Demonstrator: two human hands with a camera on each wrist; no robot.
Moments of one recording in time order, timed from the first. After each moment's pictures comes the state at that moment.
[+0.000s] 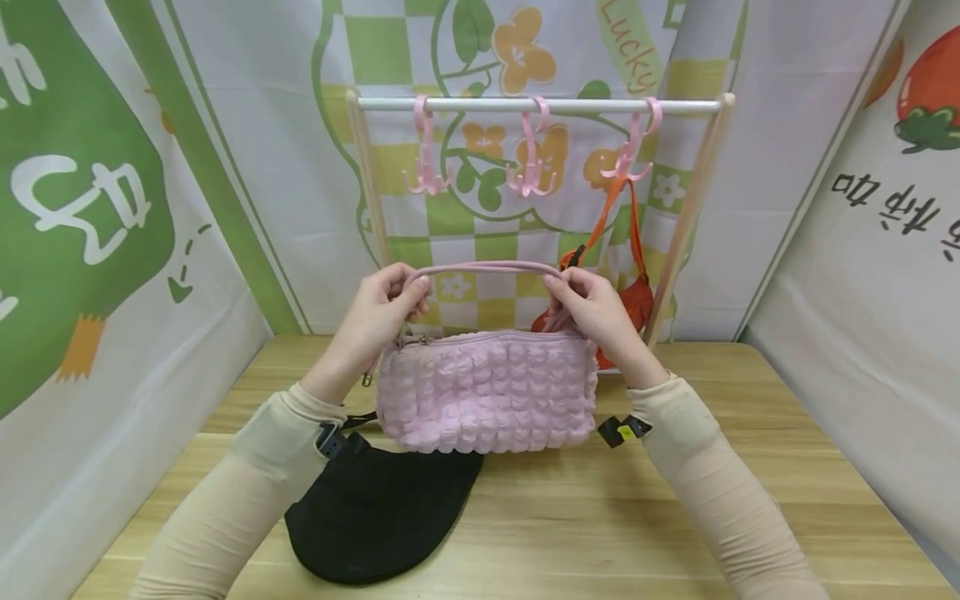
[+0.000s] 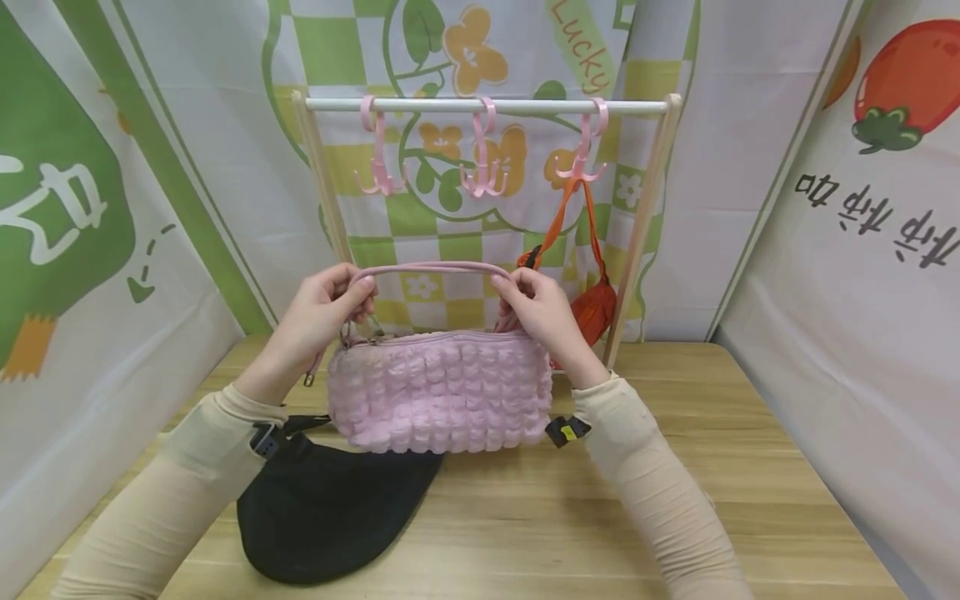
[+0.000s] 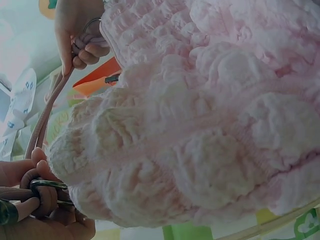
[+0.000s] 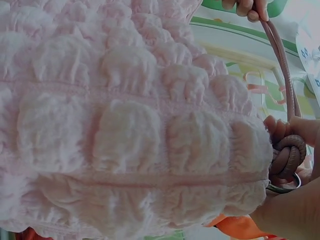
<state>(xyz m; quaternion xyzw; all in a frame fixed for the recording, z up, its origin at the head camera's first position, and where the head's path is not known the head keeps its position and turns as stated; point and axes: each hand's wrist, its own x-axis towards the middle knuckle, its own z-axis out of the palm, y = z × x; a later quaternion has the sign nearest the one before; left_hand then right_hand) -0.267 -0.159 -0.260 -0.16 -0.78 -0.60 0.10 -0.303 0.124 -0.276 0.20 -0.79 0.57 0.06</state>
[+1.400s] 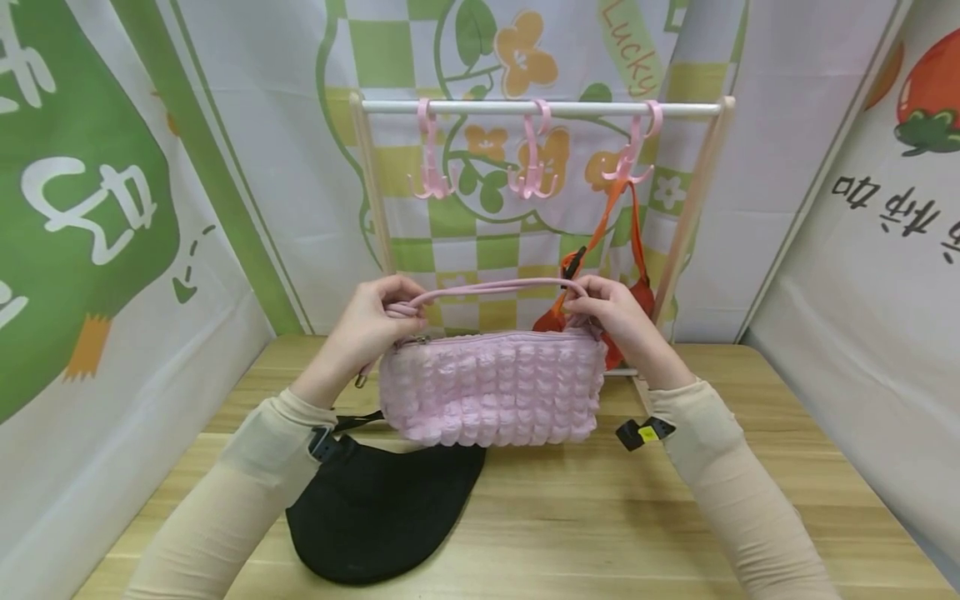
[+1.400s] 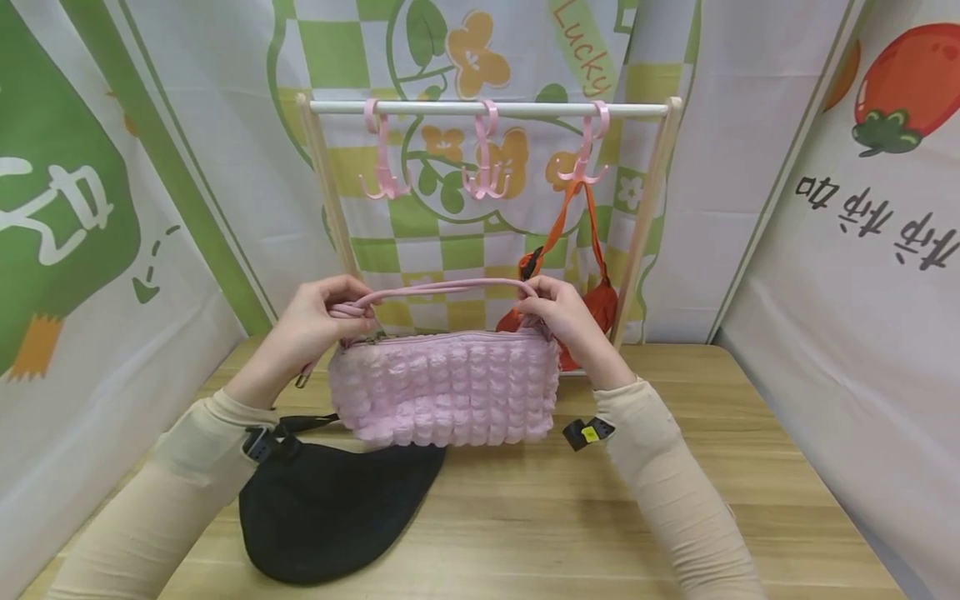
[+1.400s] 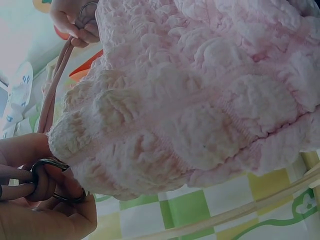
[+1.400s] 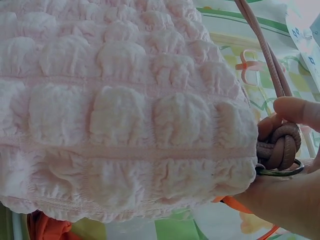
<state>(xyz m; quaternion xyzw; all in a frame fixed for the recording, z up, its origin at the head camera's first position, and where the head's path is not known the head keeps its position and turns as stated) -0.261 -0.174 -0.263 -0.17 -0.82 -0.53 0.08 -0.303 0.147 -0.274 0.17 -0.76 0.62 -0.03</state>
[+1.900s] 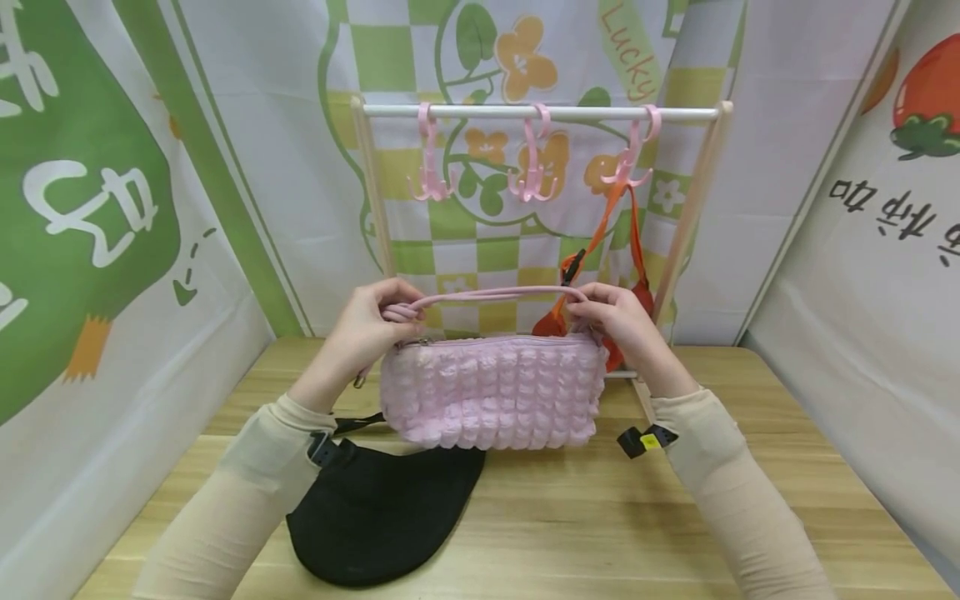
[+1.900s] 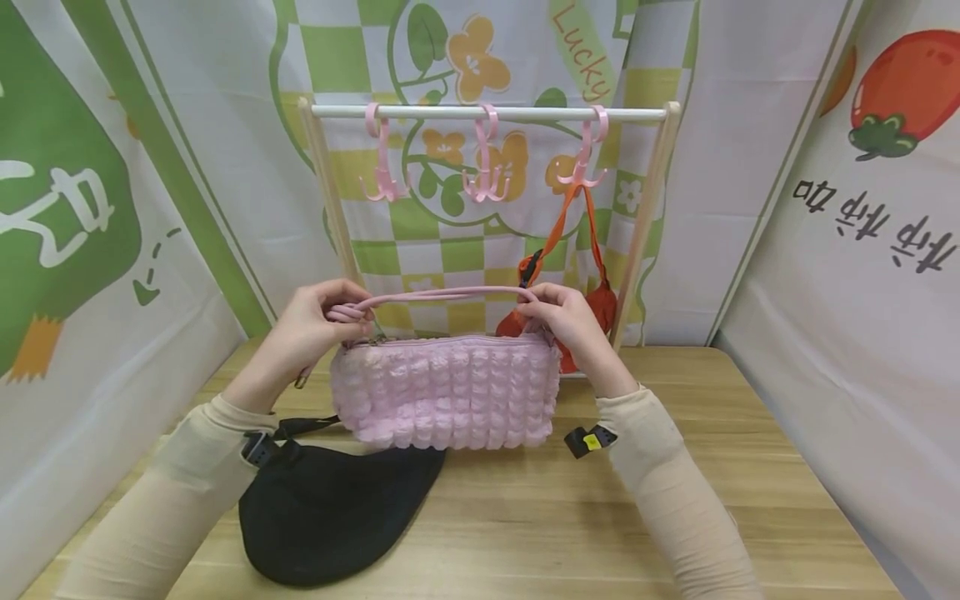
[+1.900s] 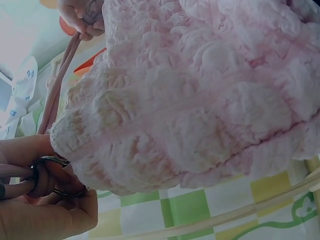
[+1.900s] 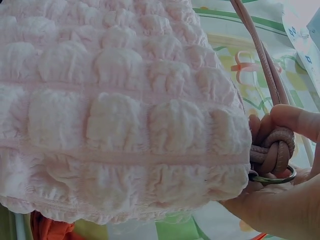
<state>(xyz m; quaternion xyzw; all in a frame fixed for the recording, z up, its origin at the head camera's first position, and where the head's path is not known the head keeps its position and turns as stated) -0.261 -0.177 -0.265 -0.17 -0.82 -0.53 0.09 -0.300 0.151 -0.278 0.15 -0.76 0.63 -0.01</state>
